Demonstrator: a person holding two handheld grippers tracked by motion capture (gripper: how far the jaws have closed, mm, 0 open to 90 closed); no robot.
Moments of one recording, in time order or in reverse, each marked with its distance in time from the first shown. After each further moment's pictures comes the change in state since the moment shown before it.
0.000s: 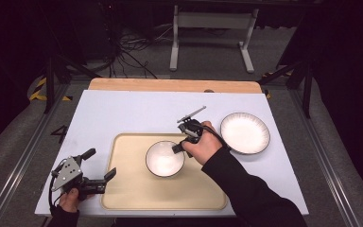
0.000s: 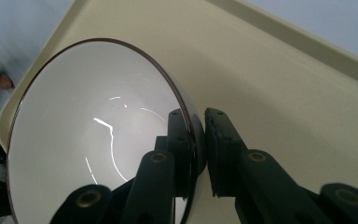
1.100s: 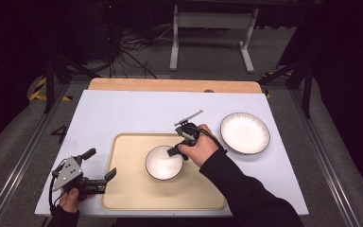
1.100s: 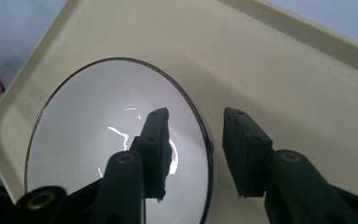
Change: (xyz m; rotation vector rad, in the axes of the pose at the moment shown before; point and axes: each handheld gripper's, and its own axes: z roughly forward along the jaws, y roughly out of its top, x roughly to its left) left arm -0.001 0.000 0.001 0.000 0.001 0.000; right arm -0.001 -0.003 0.019 -0.019 0.008 0.003
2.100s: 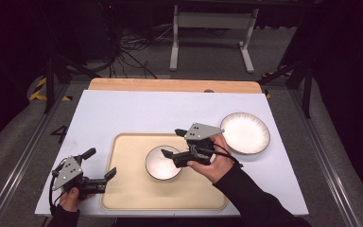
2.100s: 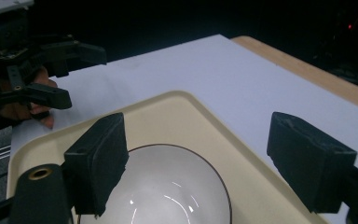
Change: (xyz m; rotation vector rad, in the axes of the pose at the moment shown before) left arm 0.001 0.000 0.001 0.001 0.003 -0.004; right arm 0.033 -0.042 -0.050 -0.595 0.001 -0.488
